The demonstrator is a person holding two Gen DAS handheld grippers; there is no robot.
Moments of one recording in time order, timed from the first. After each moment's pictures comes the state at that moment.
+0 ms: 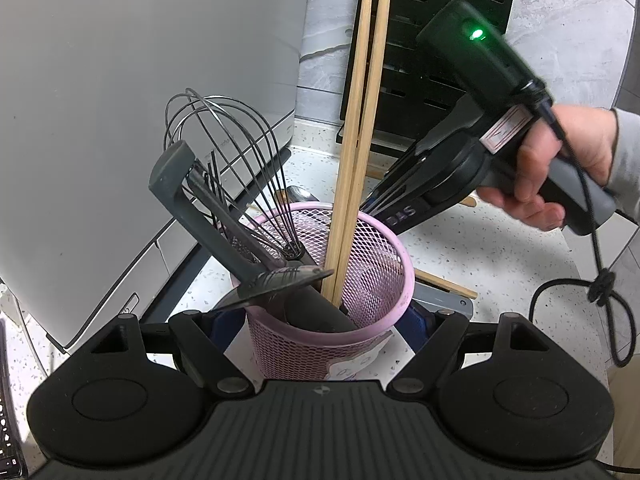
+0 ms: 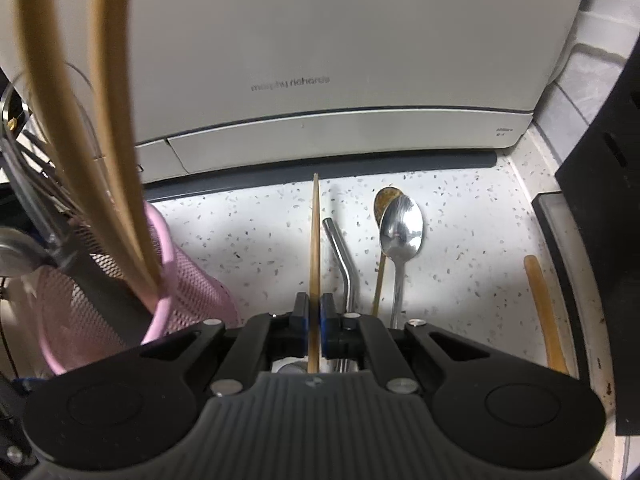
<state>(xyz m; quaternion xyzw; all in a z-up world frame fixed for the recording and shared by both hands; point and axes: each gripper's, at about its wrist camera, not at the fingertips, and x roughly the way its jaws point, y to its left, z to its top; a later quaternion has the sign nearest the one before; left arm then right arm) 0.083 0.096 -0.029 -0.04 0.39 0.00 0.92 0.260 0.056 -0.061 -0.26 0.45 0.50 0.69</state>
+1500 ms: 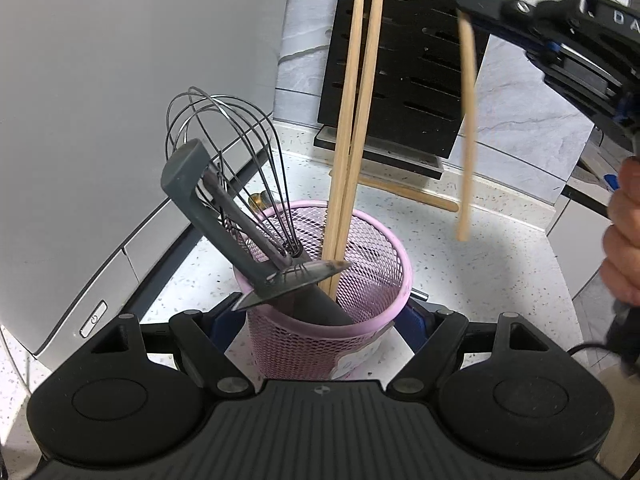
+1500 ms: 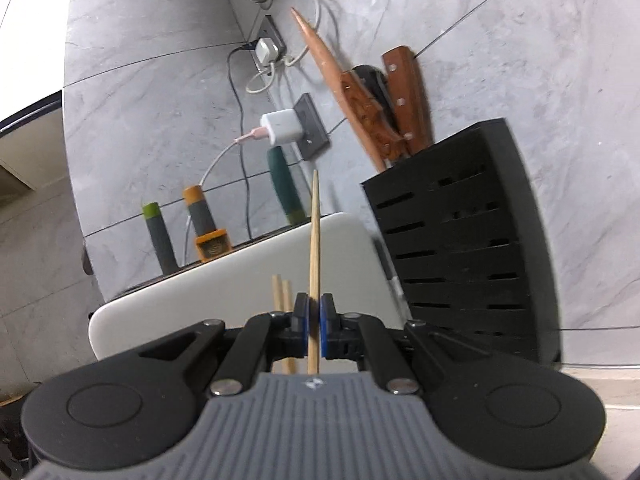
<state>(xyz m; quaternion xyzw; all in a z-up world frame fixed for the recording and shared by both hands) 0.086 0.090 -0.029 -0.05 0.39 -0.02 0.92 0.161 -0.095 0.018 0.18 0.08 0.40 0.89</state>
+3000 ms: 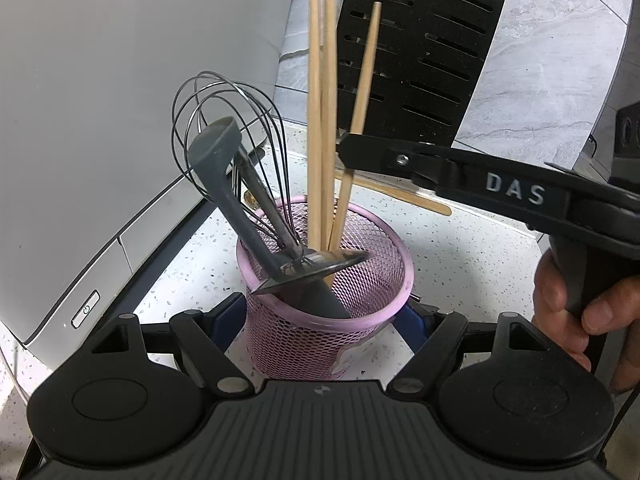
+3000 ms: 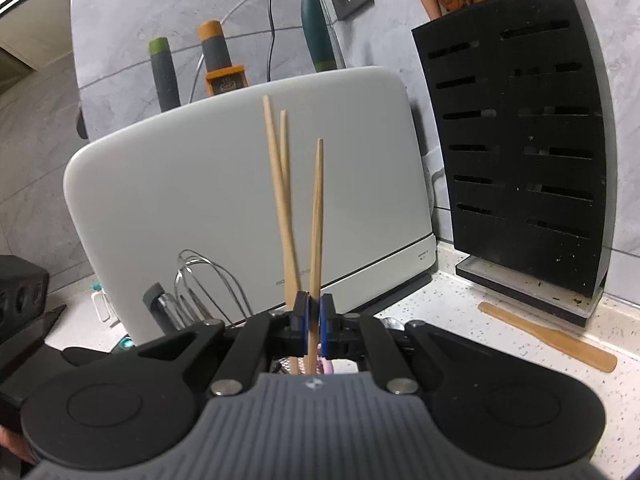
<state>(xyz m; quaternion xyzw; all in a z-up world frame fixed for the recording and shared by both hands) 0.084 0.095 -0.032 -0.08 0.39 -0.03 0.92 0.168 -0.035 -0.035 0.05 0.21 0.43 0.87</state>
